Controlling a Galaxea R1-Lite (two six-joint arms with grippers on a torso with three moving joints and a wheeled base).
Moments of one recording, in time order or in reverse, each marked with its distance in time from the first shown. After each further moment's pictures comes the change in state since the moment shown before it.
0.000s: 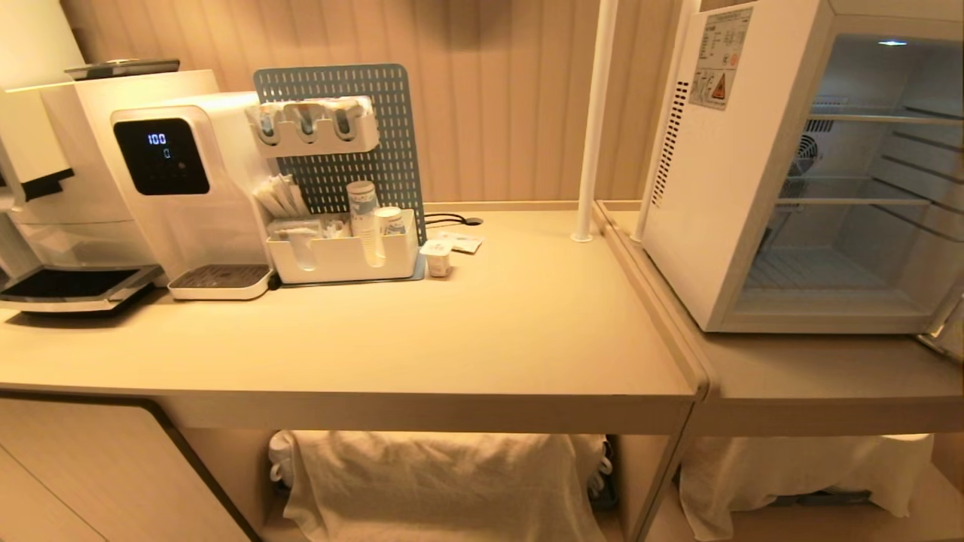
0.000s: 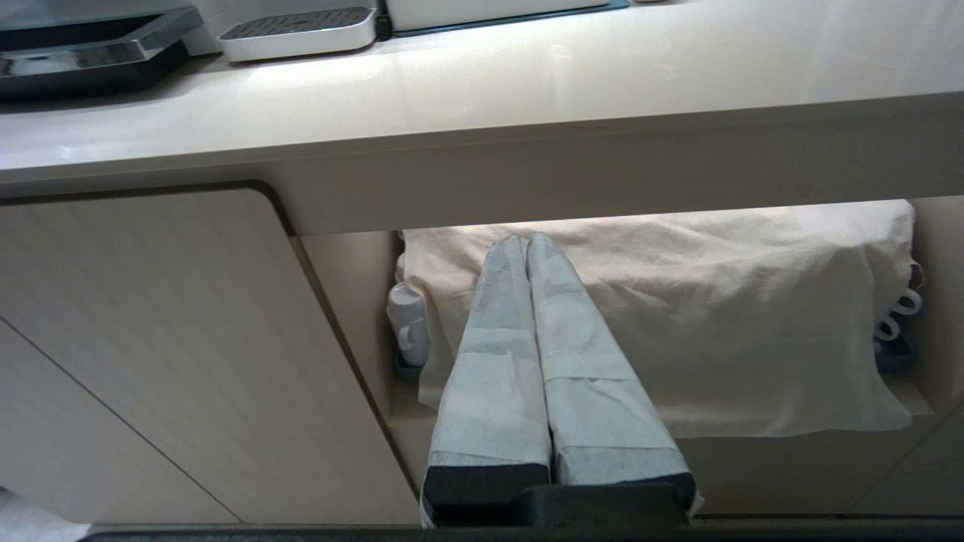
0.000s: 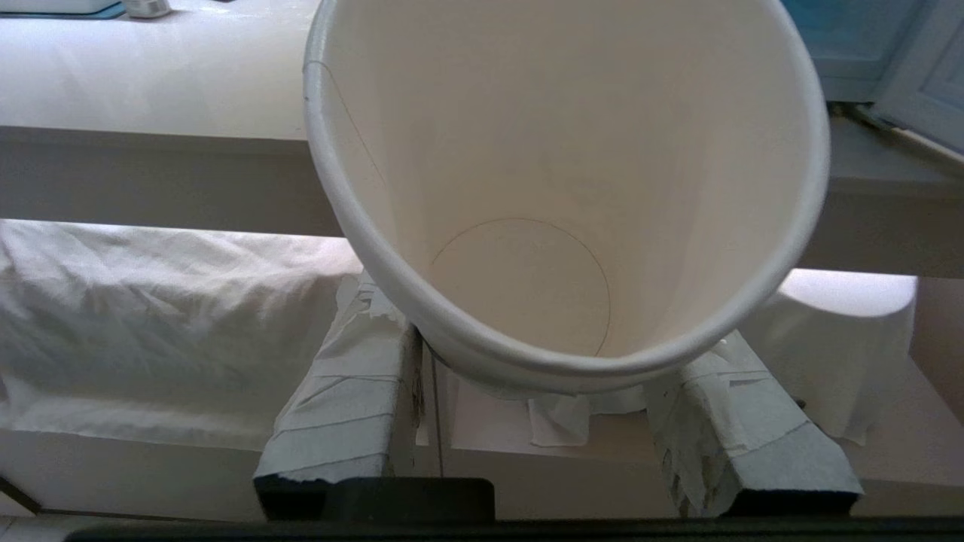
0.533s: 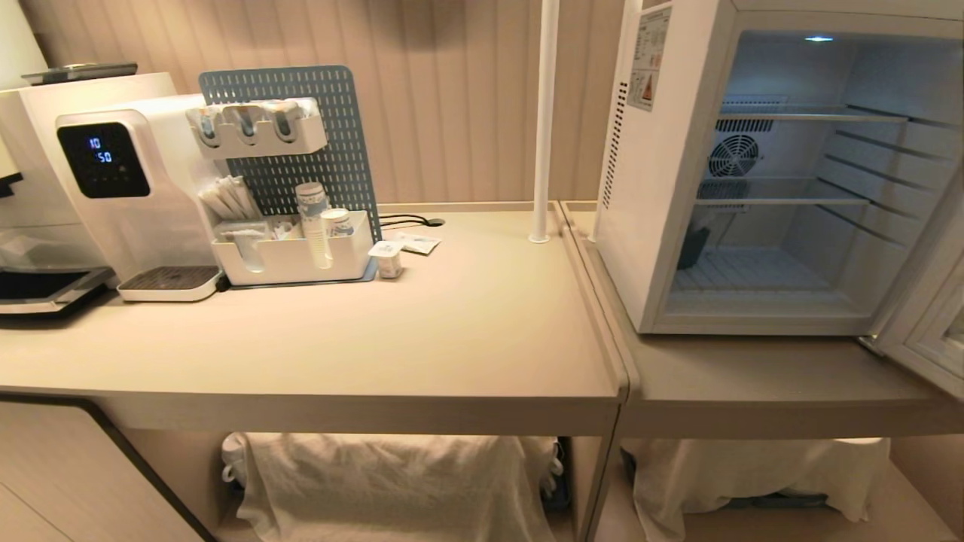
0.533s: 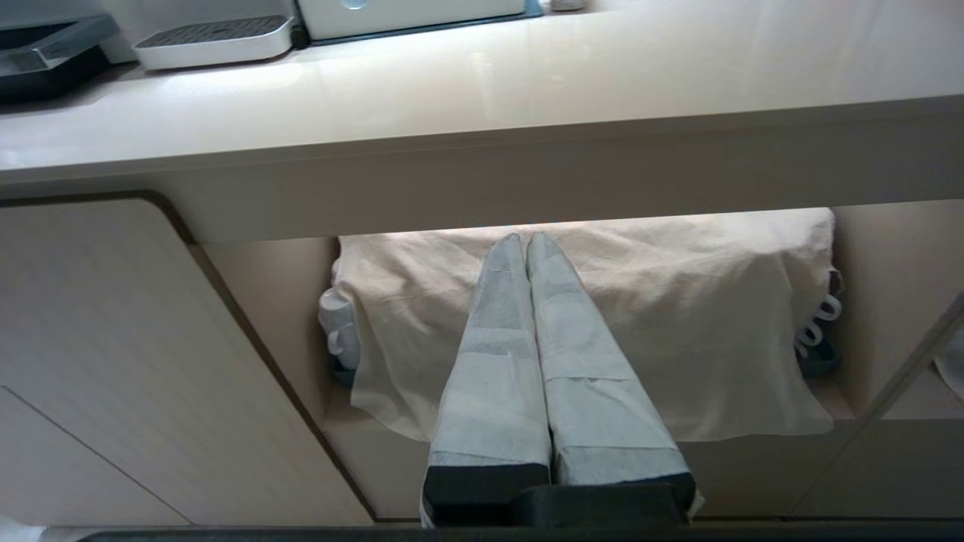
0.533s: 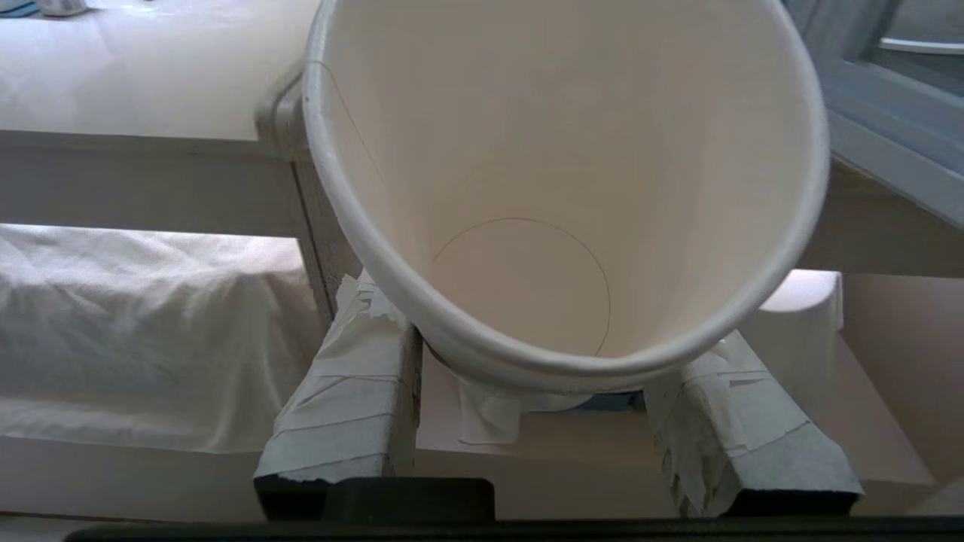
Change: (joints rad) left arm 0.000 0.000 0.000 0.000 0.001 -0.006; right arm 0.000 0.001 0.000 0.000 -0.001 0.002
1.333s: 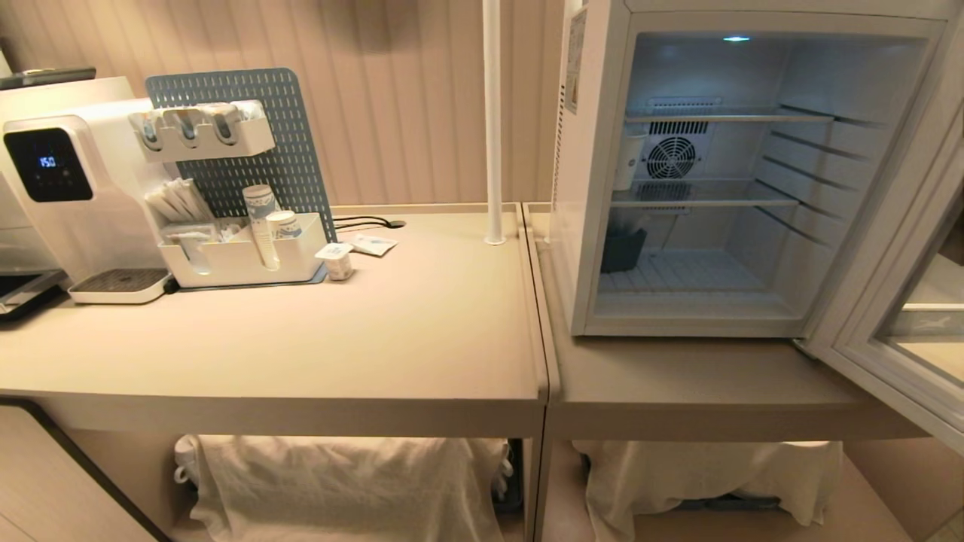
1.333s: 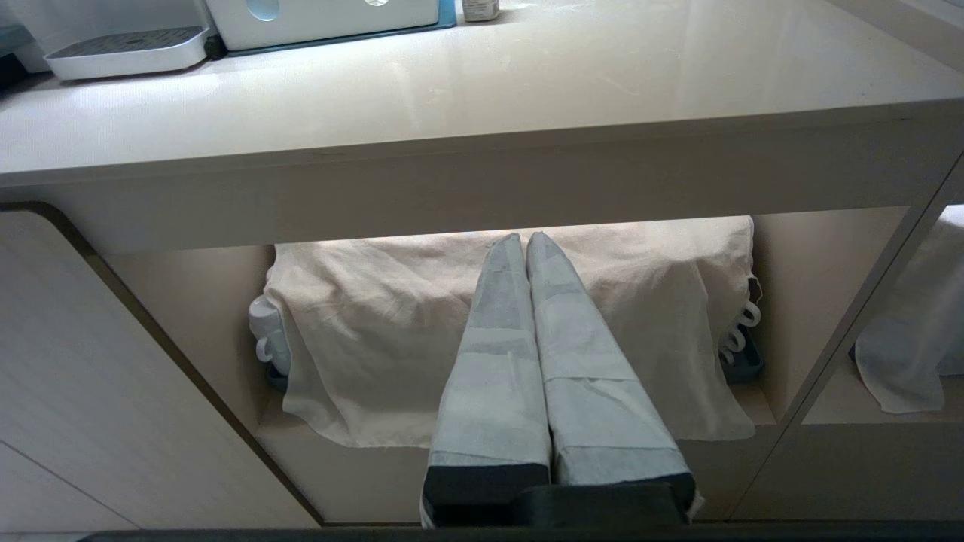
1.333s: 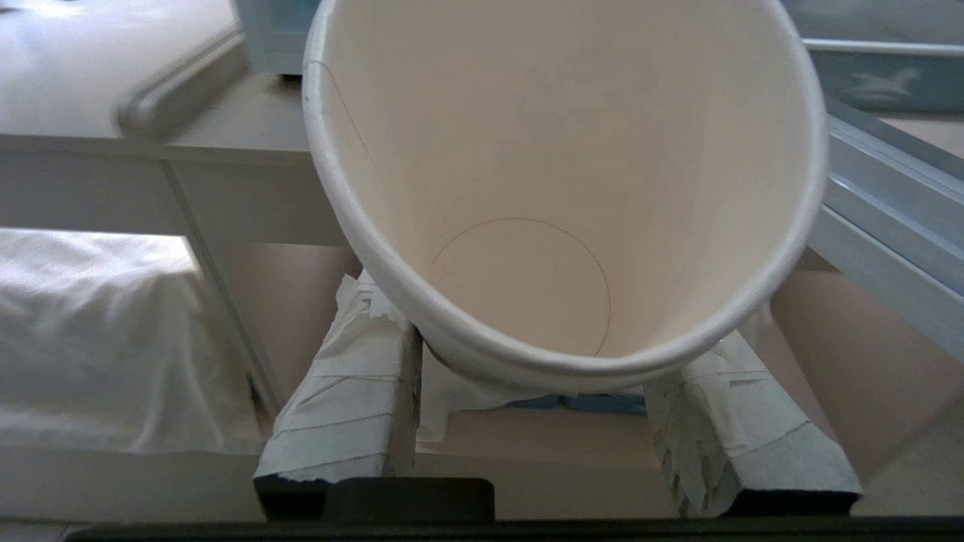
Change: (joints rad) left arm 0.000 0.000 0.000 0.000 0.001 -0.001; right arm -0.001 0.000 0.000 0.000 -0.001 0.002
